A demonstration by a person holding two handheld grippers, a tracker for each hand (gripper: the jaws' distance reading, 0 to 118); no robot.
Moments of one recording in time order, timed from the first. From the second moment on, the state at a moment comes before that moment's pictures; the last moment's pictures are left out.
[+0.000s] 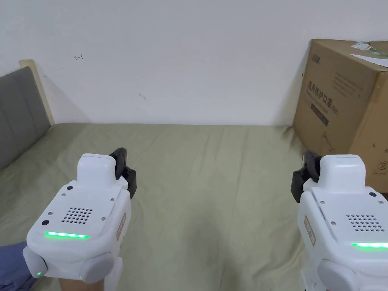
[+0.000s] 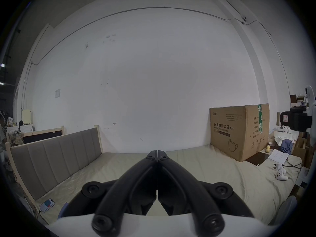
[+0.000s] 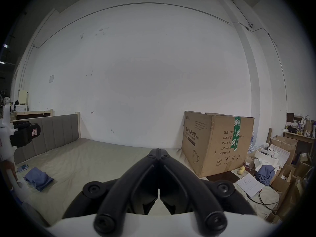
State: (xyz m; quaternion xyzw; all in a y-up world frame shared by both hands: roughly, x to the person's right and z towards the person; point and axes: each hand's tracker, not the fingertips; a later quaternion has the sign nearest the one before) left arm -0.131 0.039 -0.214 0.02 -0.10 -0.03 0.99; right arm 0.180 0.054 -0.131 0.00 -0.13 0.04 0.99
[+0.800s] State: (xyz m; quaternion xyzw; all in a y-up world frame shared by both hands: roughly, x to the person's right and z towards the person) left arm -0.134 0.031 -0.216 0.01 -0.10 -0.03 0.99; right arm 0.179 0.053 -0.133 0.00 -0.13 0.05 0.99
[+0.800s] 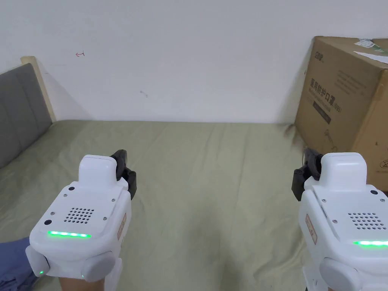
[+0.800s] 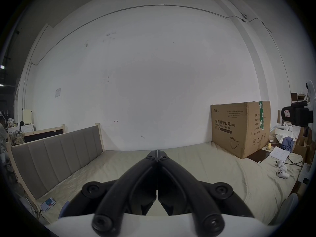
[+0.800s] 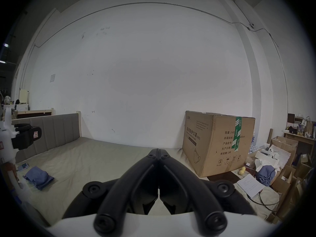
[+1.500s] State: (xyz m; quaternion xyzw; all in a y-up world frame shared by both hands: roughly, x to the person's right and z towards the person) left arm -0.141 0.033 -0.219 0.01 -0.10 -0.02 0.99; right arm 0.175 0.053 -0.134 0.00 -0.12 0.05 0.99
